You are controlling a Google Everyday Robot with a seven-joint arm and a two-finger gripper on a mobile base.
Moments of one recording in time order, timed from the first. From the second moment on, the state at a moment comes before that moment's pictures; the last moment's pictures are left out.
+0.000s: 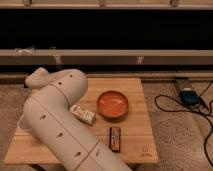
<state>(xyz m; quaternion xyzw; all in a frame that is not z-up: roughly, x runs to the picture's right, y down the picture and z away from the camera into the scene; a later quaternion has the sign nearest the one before) -0.237 0.129 0.911 -0.38 0.29 0.06 0.88</state>
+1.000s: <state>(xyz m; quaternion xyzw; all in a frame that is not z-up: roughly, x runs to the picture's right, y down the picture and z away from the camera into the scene) -0.230 0.125 0.911 -0.36 0.31 0.07 0.88</state>
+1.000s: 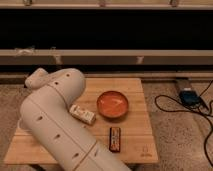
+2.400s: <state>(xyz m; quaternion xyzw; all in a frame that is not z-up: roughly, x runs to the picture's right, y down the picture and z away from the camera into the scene) -0.226 0.068 0.876 -0.27 0.29 0.17 0.90</state>
